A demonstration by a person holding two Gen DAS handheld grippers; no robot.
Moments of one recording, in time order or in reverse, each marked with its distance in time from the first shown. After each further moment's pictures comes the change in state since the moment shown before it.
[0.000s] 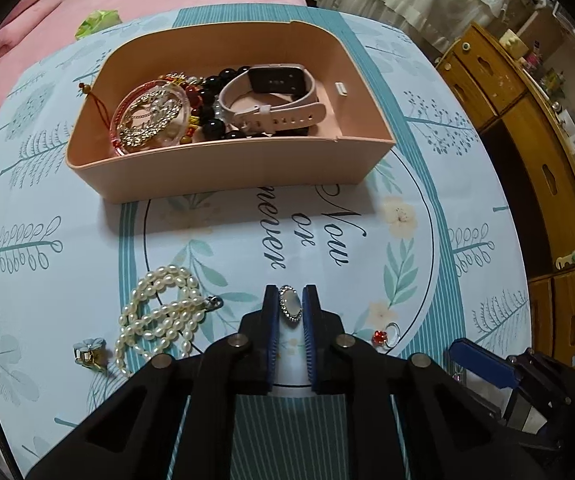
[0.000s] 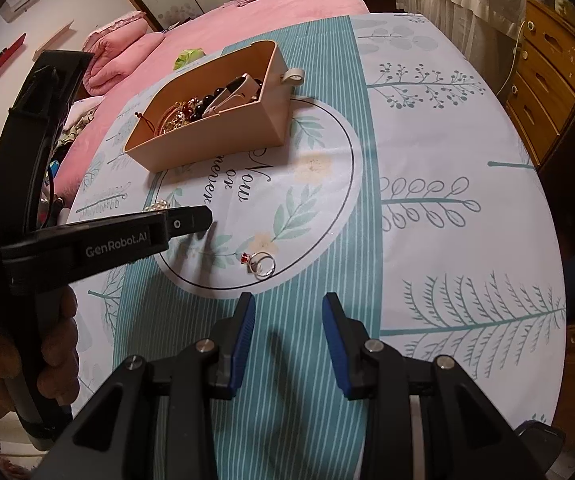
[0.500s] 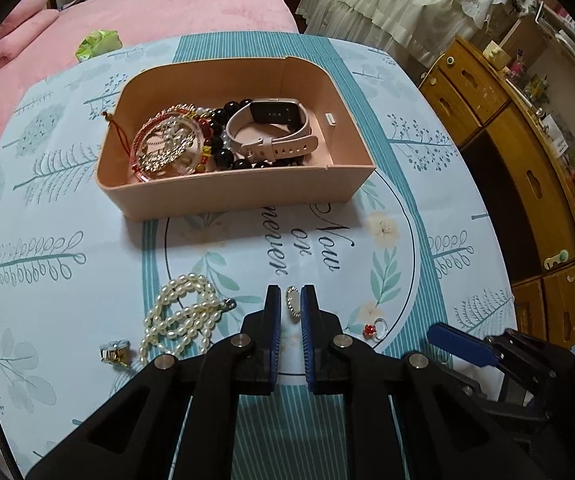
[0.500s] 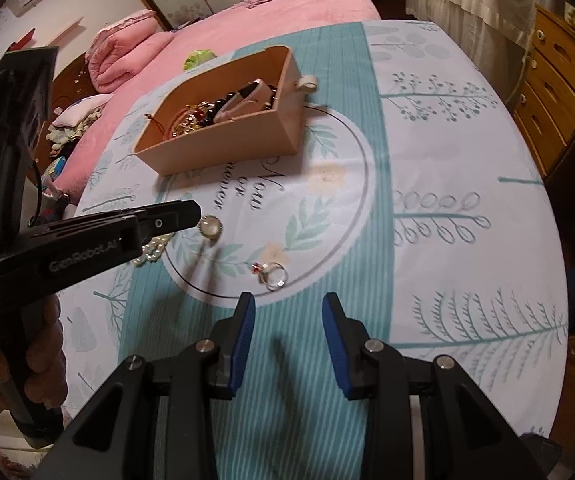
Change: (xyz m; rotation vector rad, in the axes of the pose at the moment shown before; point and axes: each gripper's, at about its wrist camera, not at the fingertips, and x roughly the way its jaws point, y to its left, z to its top) left arm -0.033 0.012 -0.007 0.011 -0.064 -0.035; right arm 0.001 0.009 0.009 -0.040 -0.016 0.026
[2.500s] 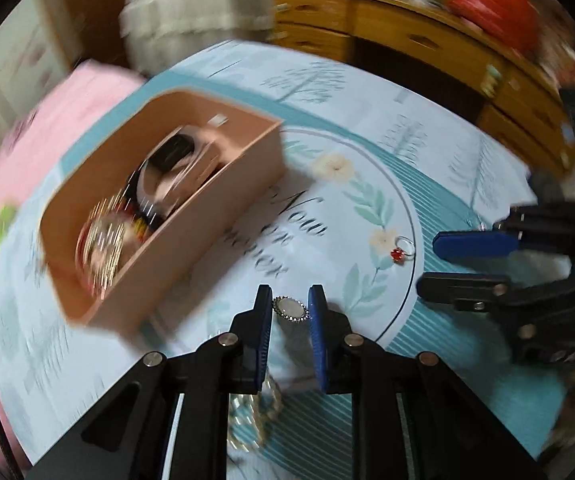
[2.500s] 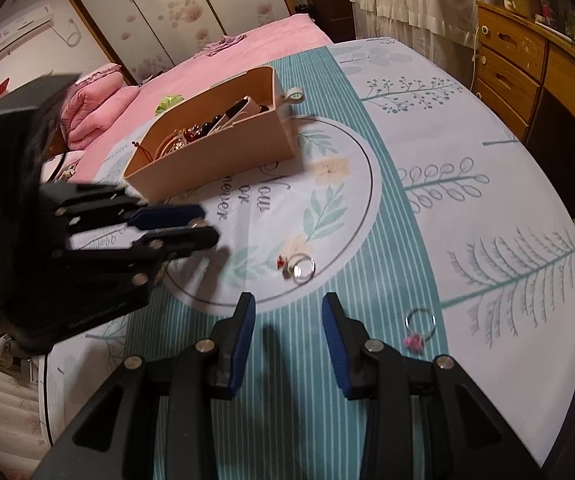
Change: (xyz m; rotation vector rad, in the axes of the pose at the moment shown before) left arm 0.006 -0.004 -0.008 0.686 -0.019 -0.062; right arm 0.010 0.025 -0.035 0.154 -0.192 -0.101
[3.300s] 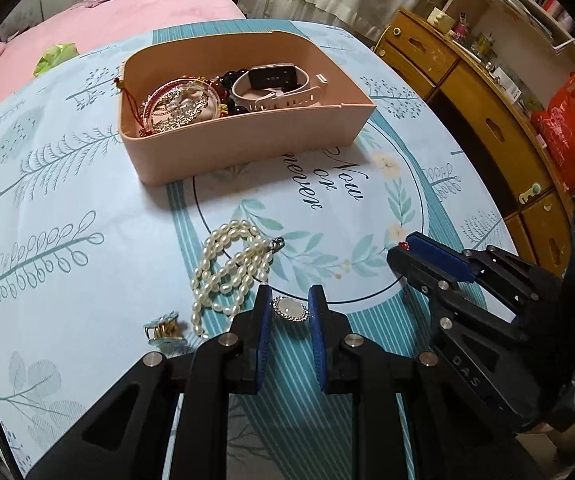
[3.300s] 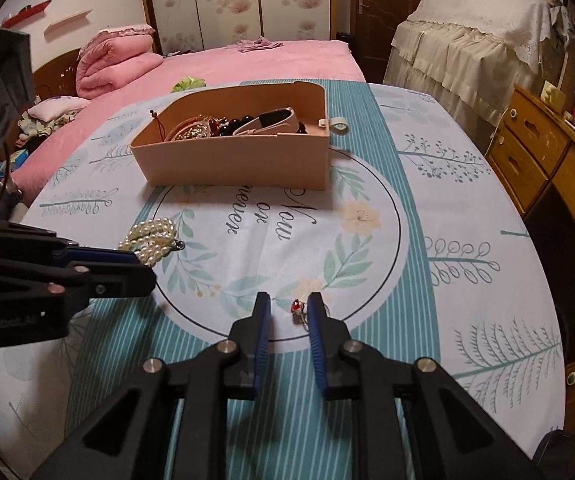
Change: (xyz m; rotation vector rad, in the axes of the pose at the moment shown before) left arm -0.018 0.021 -0.054 -0.482 0.004 -0.061; right arm 0.016 0.036 0.002 -0.278 -0.067 -0.149
